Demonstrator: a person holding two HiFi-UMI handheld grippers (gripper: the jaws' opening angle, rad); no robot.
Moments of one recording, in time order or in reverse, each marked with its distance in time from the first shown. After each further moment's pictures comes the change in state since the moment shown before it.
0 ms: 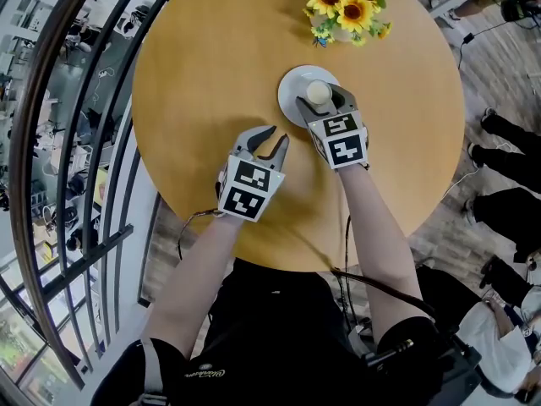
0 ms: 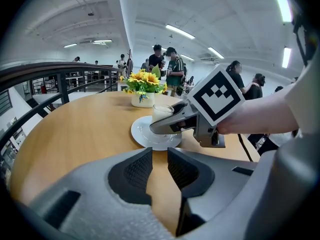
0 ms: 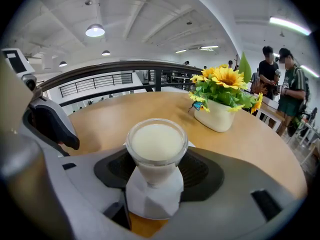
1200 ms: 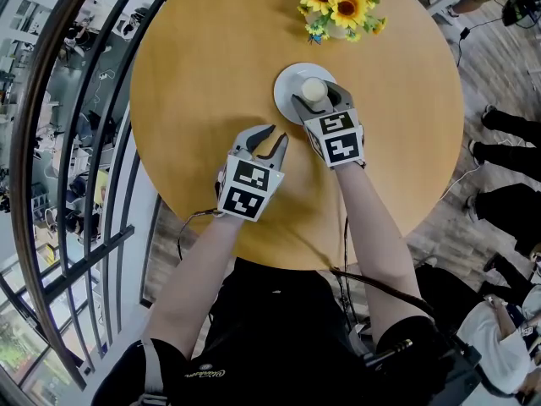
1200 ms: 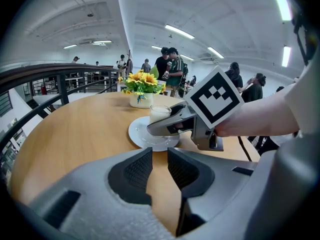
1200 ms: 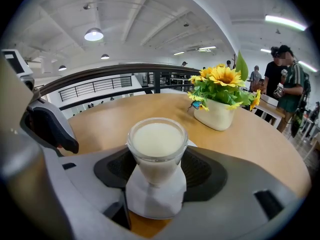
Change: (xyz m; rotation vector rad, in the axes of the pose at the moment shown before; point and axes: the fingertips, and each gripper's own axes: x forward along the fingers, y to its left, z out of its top) left arm 0.001 -0.006 0.000 0.005 0.000 0.005; right arm 0.001 0.002 -0.003 0.026 -0.028 0.007
